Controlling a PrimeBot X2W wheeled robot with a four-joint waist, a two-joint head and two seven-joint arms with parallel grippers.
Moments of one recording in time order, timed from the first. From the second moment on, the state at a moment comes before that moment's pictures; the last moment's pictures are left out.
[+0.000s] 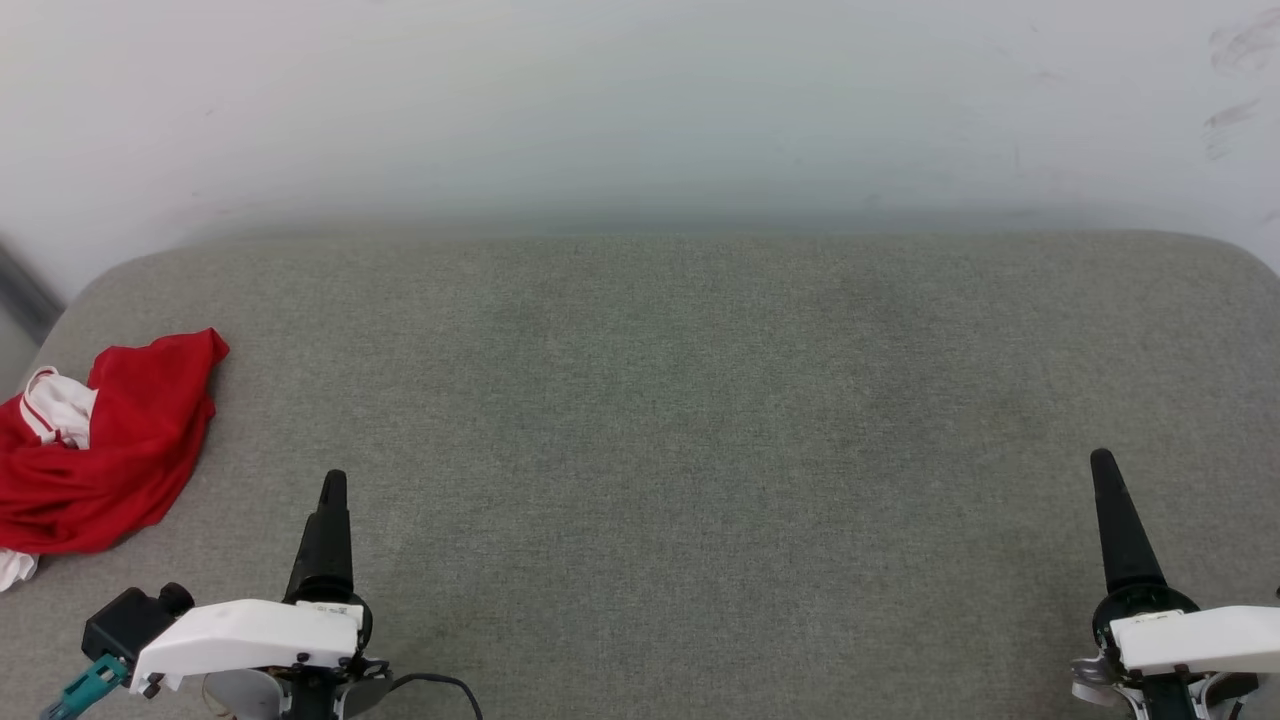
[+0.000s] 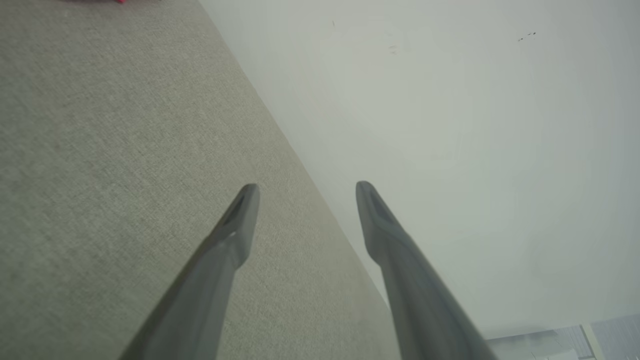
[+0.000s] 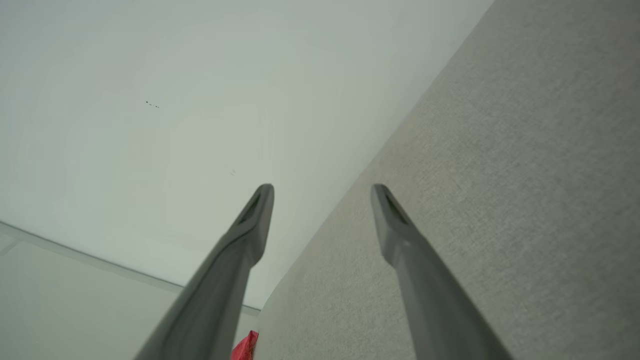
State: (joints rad) left arm -0.04 0.05 0.09 0.13 -1.14 -0.01 -0.02; right arm -0.01 -0.05 -0.12 0.12 1.11 0.13 -0.02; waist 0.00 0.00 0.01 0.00
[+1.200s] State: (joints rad) left arm 0.00 0.05 -0.02 0.07 -0.60 0.09 -0.14; right arm 0.06 -0.05 -0.08 0.03 0.54 0.13 -0.14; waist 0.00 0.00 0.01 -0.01
